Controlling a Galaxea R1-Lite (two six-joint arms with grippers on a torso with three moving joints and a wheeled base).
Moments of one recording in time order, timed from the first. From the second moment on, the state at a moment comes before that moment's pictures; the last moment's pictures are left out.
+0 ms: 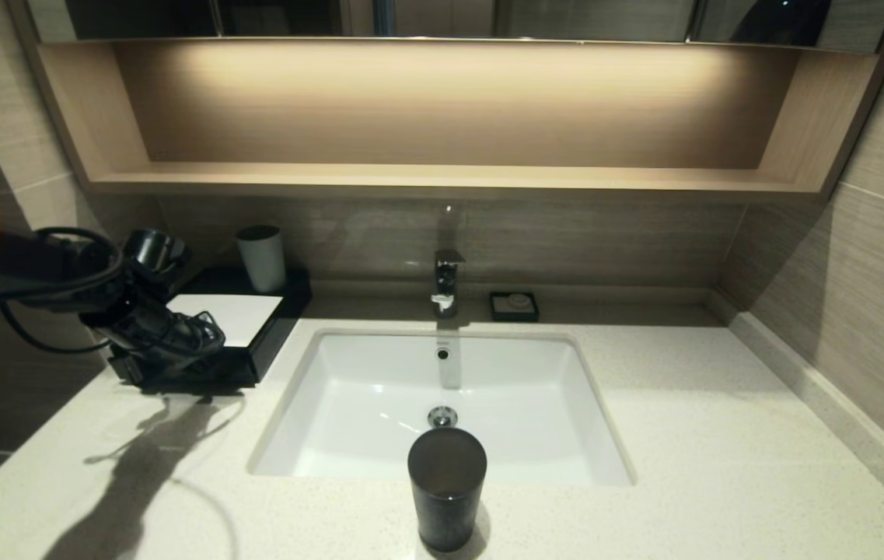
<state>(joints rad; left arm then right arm) 0.08 2.09 -1.47 0.40 -0.01 -0.62 0.00 0.00 0.00 0.00 0.00 0.00</state>
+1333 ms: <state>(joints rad) 0.08 2.09 -1.47 0.35 -0.01 -0.65 0.00 0.00 0.00 0.00 0.00 0.00</state>
